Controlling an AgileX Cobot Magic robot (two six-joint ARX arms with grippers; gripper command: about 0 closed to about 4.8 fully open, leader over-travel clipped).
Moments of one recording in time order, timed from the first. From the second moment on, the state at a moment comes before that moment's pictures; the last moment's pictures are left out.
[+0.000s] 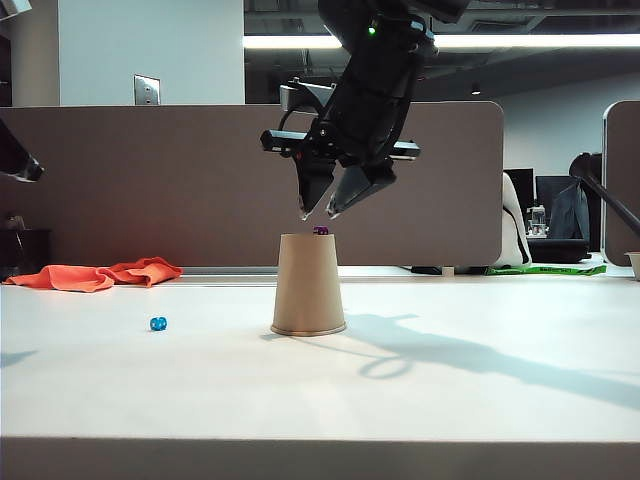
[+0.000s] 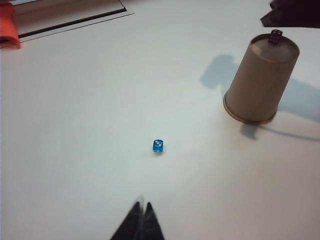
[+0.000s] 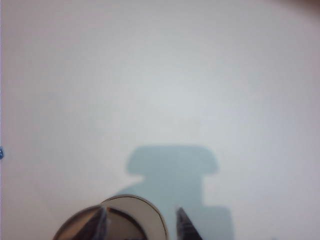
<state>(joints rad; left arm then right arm) -0.08 0.82 0.48 -0.10 0.33 0.23 0.63 1.88 1.50 -0.33 0.07 0.03</state>
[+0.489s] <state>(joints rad) -0.08 0.83 0.48 -0.10 0.33 0.23 0.63 1.91 1.50 -0.34 0.05 0.05</state>
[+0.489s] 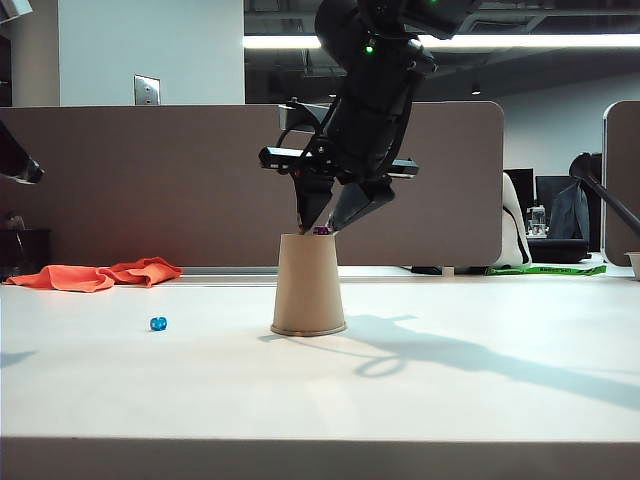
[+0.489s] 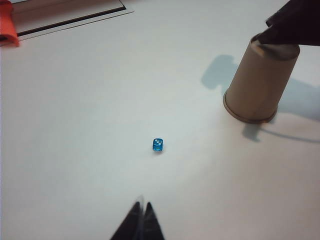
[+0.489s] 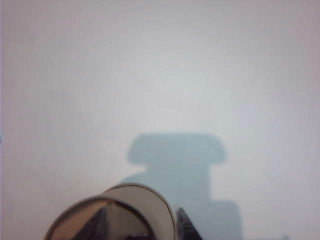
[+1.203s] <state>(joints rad) -0.08 0.83 0.48 -0.10 0.33 0.23 0.63 1.91 1.50 -0.36 0.05 0.05</state>
